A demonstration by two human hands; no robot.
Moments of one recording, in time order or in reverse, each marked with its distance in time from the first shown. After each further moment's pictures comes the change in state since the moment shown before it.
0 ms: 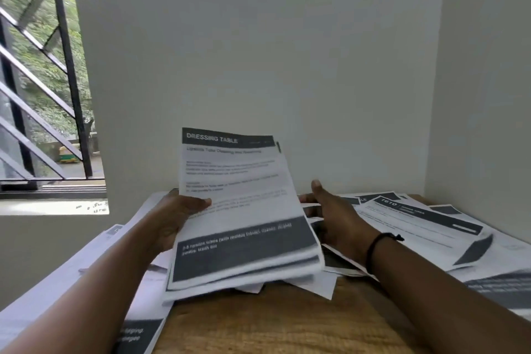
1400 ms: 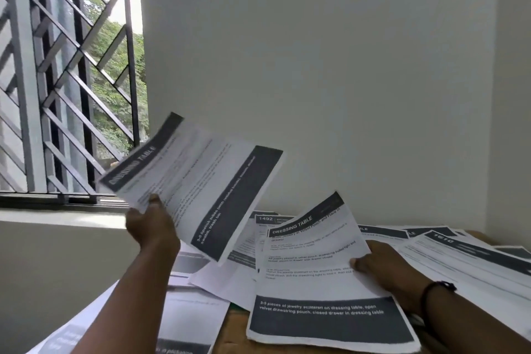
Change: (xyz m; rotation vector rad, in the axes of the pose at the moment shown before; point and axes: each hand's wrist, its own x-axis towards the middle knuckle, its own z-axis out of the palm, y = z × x) left_hand -0.003 0.038 -0.056 -0.224 1.036 0.546; right_hand 0.021 0.027 -0.011 -0.437 0.093 -0.036
